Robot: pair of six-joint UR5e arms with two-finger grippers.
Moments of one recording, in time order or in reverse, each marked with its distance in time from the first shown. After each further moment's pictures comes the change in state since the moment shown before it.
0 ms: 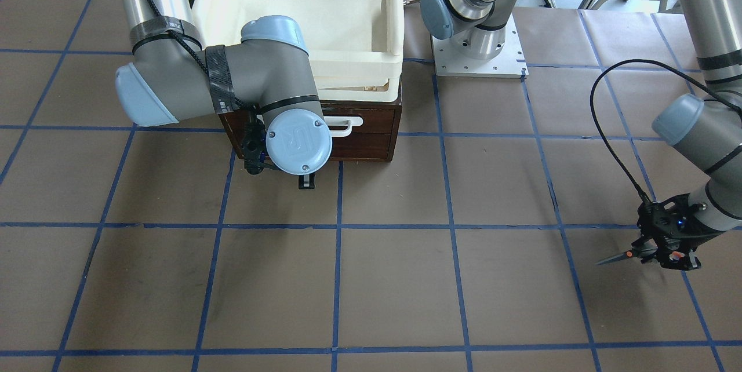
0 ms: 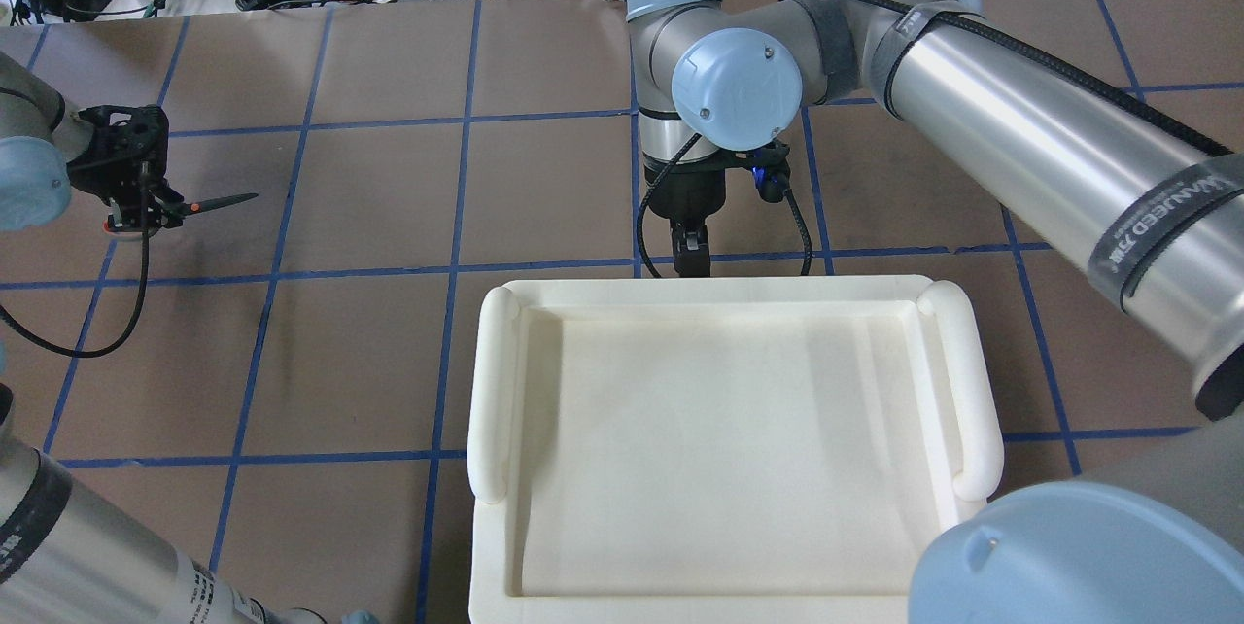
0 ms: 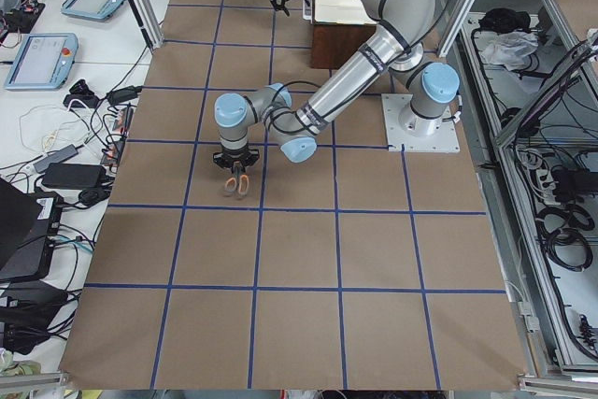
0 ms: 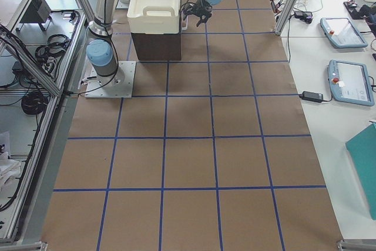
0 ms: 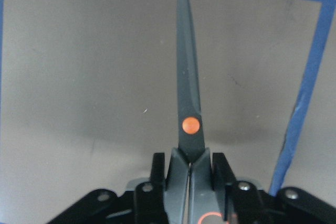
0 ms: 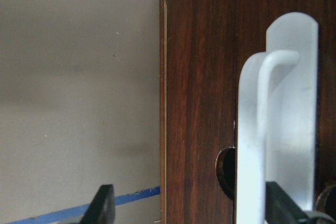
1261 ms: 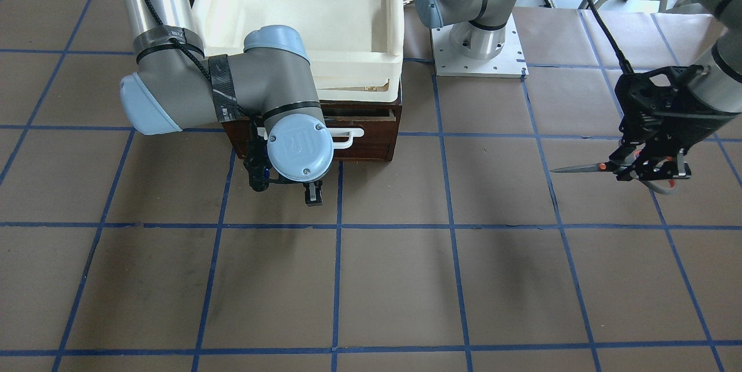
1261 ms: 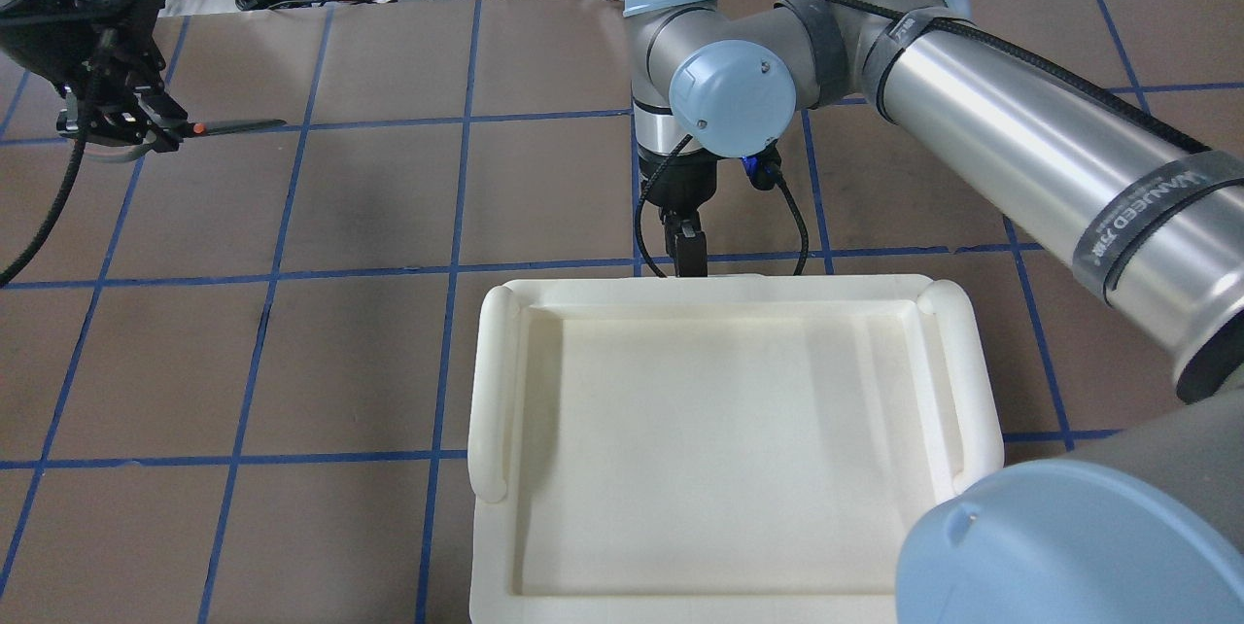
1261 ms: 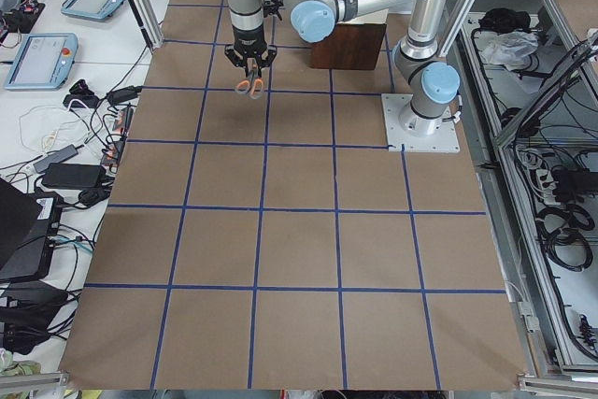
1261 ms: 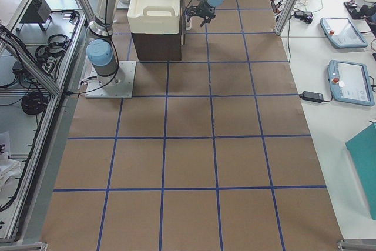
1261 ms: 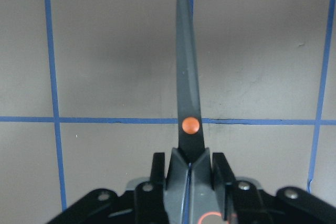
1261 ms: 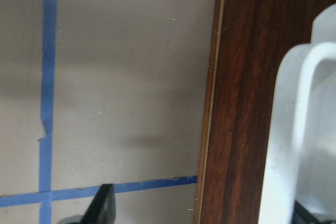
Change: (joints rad) left arm -0.247 0.360 0.145 -0.549 0.020 -0.067; right arm -0.001 0.019 -0.002 -0.138 -0.003 -0.091
